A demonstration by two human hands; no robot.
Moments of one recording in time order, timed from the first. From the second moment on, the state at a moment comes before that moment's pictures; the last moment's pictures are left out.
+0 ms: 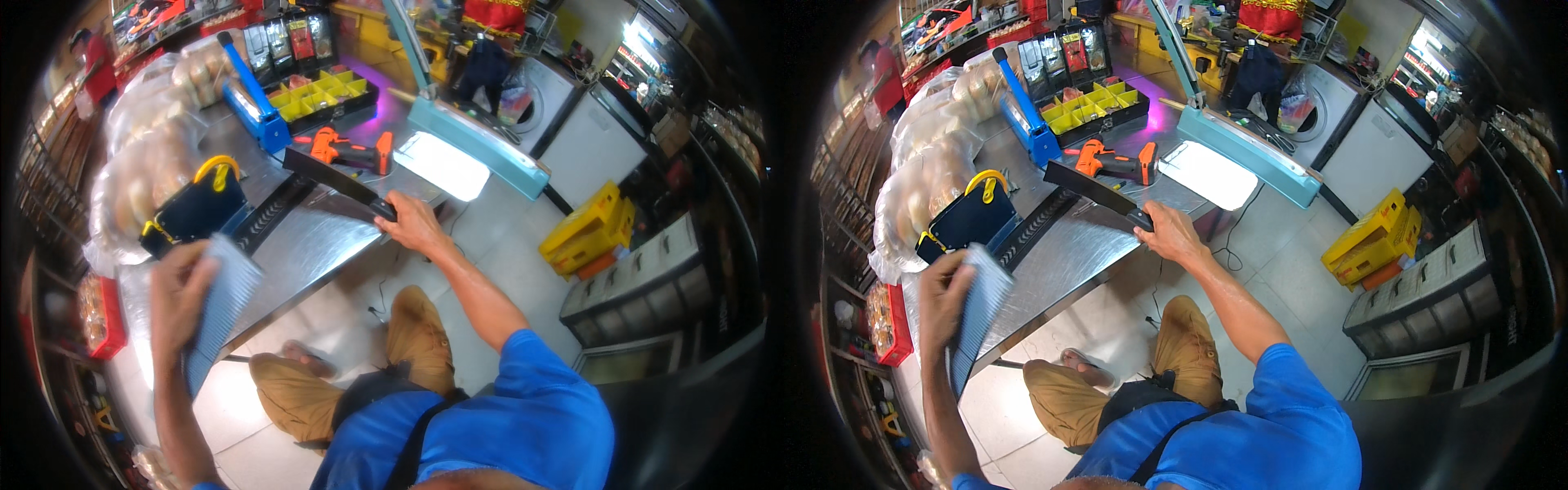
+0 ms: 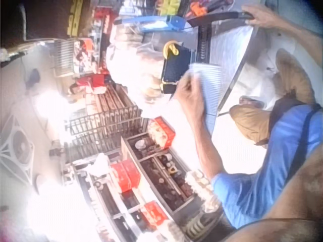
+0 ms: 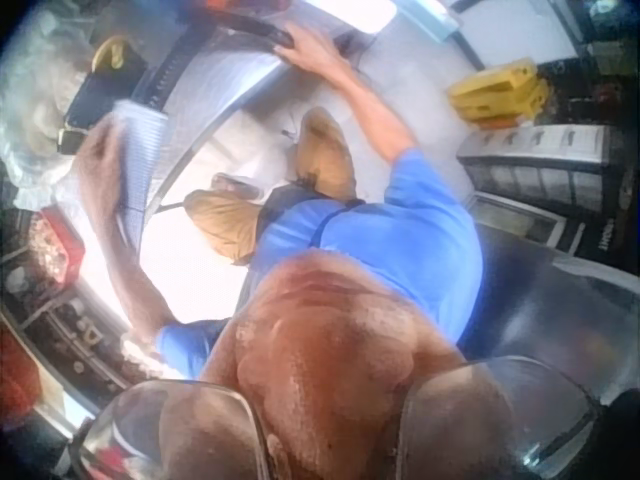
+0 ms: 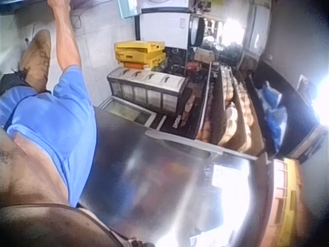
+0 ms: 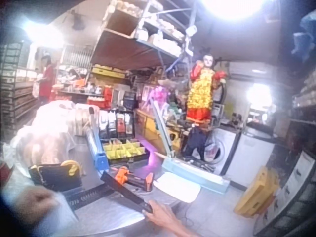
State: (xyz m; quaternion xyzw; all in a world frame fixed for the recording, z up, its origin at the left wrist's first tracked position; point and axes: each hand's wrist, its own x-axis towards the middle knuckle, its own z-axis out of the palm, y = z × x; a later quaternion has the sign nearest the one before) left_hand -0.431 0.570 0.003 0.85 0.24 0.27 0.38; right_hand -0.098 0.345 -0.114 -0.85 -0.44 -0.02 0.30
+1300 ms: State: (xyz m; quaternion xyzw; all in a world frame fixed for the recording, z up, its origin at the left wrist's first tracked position) left_hand -0.566 0.621 -0.145 0.92 0.25 0.30 -0.07; right_hand -0.223 0.360 -0.101 -0.62 -0.49 0.22 0.57
